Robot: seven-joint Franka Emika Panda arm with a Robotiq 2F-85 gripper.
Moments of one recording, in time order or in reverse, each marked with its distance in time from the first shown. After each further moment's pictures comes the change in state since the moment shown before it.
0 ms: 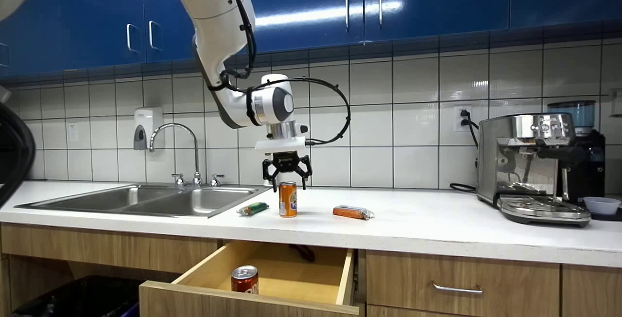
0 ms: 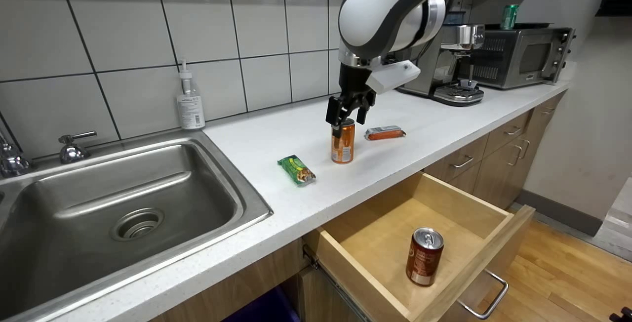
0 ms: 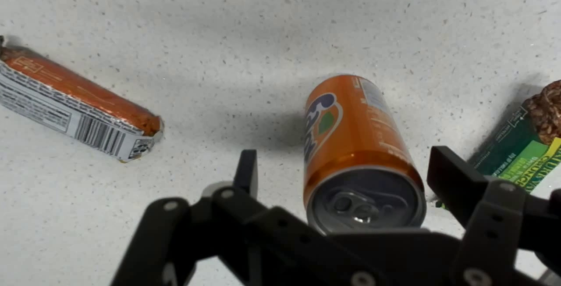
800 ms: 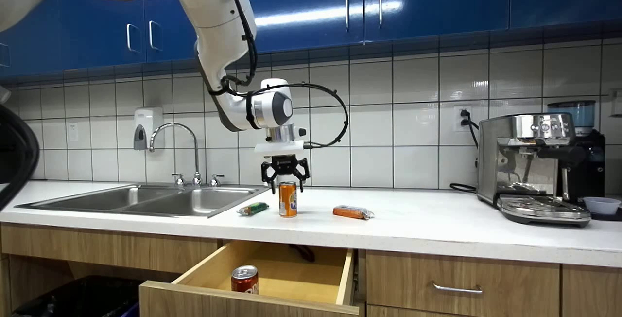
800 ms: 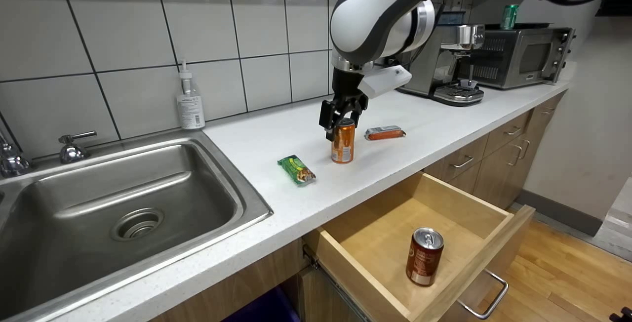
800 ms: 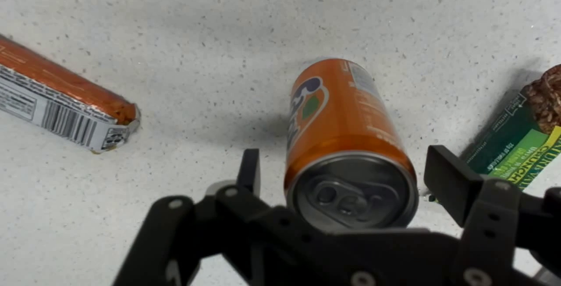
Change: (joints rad) arm -0.001 0.044 0.015 0.047 0.007 -0.001 -0.004
